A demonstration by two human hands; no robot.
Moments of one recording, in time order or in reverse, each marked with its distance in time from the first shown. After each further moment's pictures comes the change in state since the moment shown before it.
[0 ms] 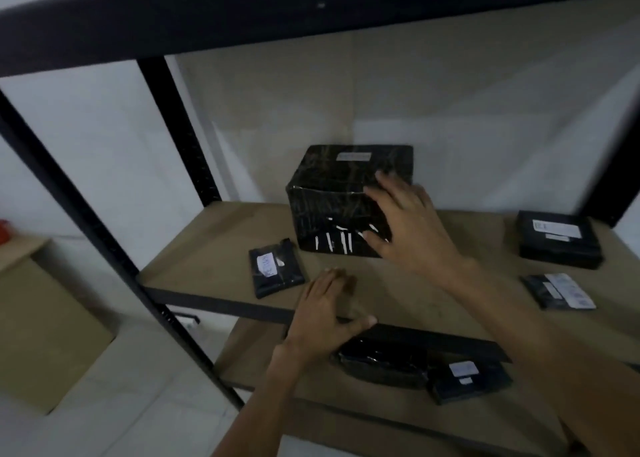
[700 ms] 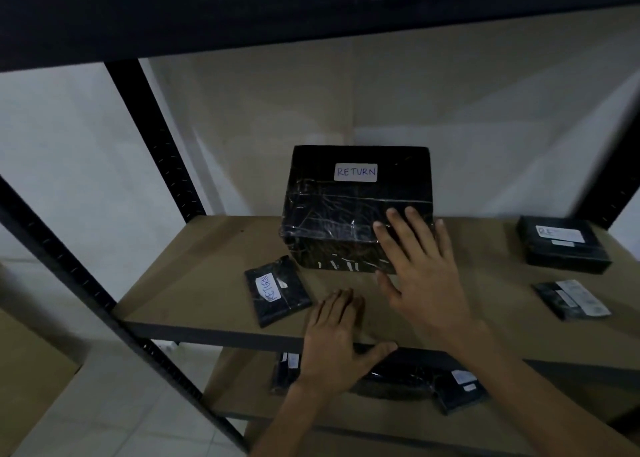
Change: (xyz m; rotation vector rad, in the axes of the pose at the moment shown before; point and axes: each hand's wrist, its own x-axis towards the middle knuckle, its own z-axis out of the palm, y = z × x) left_hand 0.005 -0.019 0.021 0.140 0.173 0.134; right_hand -0.030 -0.023 0.041 -0.343 0.096 0.071
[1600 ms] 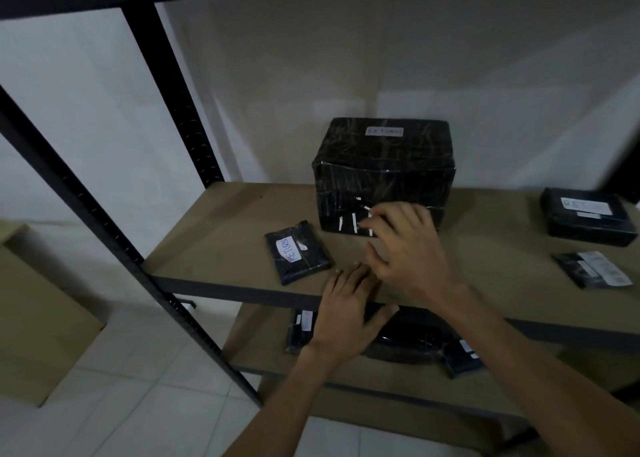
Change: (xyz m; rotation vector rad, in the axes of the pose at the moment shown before) left_hand -0.014 -0.010 0.000 -0.138 -0.016 0.045; right_hand 0.010 -0.039 0.005 0.272 0.114 -0.147
